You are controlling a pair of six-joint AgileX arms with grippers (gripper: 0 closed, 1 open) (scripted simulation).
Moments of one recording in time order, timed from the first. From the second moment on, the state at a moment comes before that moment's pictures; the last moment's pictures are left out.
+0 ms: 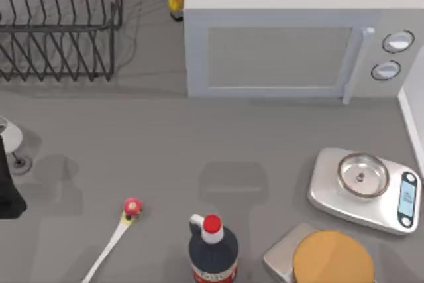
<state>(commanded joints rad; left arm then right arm) 0.00 0.00 0.00 0.00 0.00 0.00 0.00 0.00 0.00 0.00 0.00 0.00</state>
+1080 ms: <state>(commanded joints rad) -0.41 1.14 0.72 -0.78 0.00 -0.07 0.00 0.00 0.00 0.00 0.00 0.00</state>
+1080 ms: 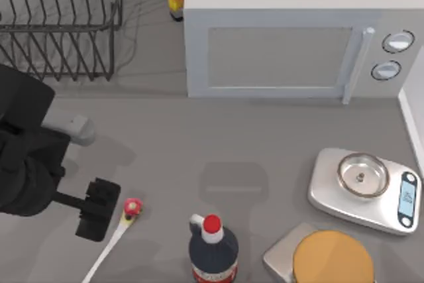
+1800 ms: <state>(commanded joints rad) -0.55 1.51 0.98 -1.04 0.00 -0.09 0.00 0.00 0.00 0.00 0.00 0.00</state>
